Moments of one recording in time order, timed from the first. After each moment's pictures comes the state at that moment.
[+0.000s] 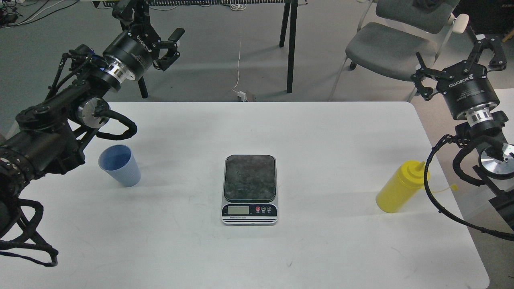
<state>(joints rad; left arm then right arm) -1.04 0.32 -0.43 -0.55 0.12 -0.49 -0.49 0.58 -0.53 0.95 0.90 0.23 0.49 0.27</state>
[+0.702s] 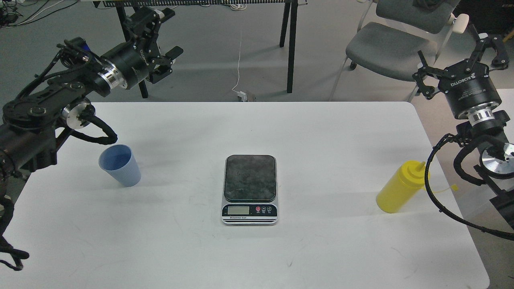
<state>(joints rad) -1.10 0.42 -0.24 -0.57 0.46 -0.49 -0.49 0.58 -0.53 0.96 0.90 0.23 0.49 0.27</state>
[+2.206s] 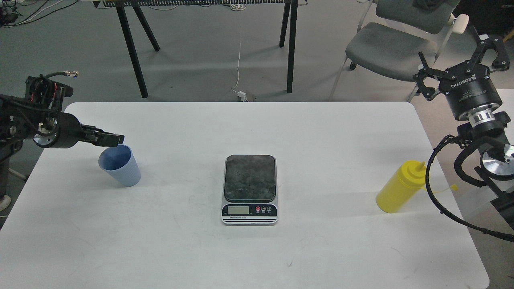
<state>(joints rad) -1.07 0.74 0.03 -0.73 1.63 -0.37 -0.49 0.57 -0.53 0.96 0.91 0.22 0.49 0.28</state>
